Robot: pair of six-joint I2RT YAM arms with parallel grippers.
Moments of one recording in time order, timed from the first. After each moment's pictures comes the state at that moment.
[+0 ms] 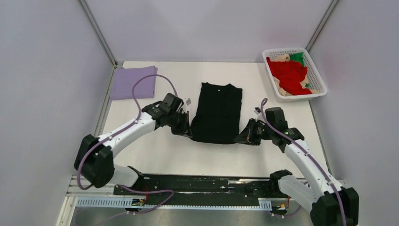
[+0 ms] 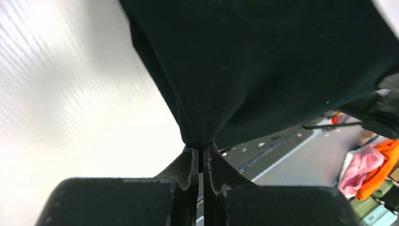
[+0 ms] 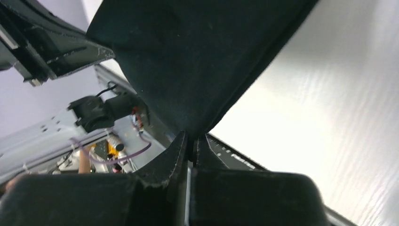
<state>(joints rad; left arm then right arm) -0.61 1.46 0.97 -0.60 0.34 -0.53 0.27 0.98 0.60 -0.52 -0.59 0.70</state>
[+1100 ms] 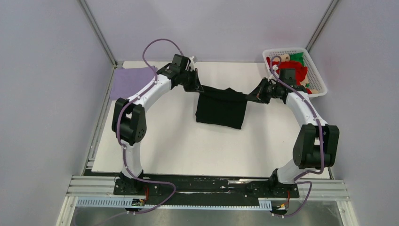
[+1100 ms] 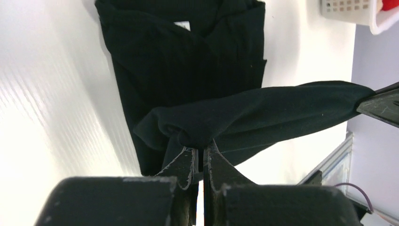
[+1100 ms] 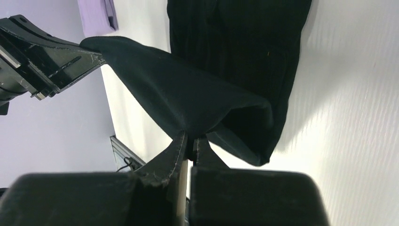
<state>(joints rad) -0.44 1.96 1.69 -0.53 0.39 -0.49 -0.04 1.55 1.20 -0.53 -0.68 0.51</state>
